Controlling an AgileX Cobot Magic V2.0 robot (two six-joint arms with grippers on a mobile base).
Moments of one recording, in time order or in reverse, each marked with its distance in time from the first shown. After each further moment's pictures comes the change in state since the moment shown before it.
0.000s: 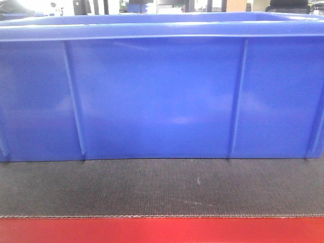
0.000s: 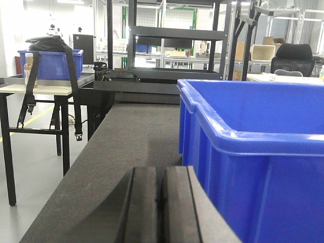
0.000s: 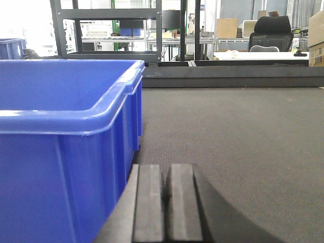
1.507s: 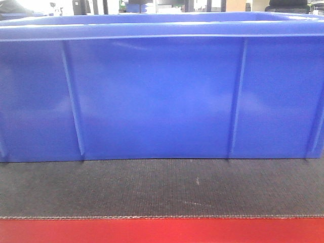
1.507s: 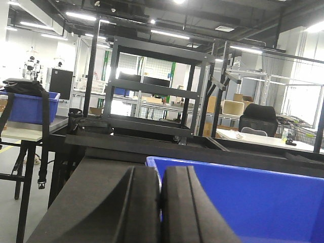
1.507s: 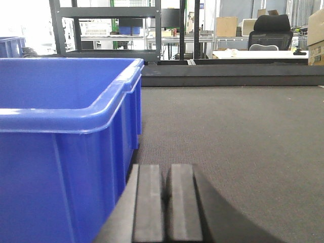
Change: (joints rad) left arm -0.030 0.002 -0.305 -0.039 0.136 -0.080; right arm 0.000 0.000 0.000 -0.001 0.004 0.000
